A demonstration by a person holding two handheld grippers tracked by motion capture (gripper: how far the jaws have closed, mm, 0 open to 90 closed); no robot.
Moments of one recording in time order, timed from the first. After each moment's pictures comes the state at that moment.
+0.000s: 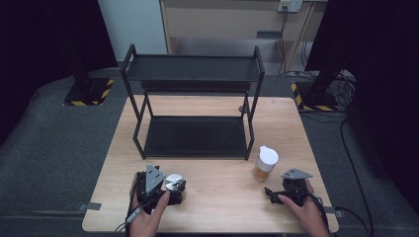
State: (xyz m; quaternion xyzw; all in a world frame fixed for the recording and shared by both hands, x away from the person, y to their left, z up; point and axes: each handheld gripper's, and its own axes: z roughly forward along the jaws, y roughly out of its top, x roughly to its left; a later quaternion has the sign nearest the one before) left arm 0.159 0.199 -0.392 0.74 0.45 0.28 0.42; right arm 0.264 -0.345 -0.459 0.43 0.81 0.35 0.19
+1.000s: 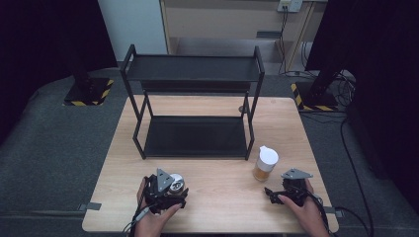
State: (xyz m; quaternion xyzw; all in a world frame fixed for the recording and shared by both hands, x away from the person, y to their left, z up) left arm 0.181 0.186 -0.404 0.78 0.45 0.25 0.35; right arm 0.264 -0.345 -0.459 0.43 0.81 0.35 0.19
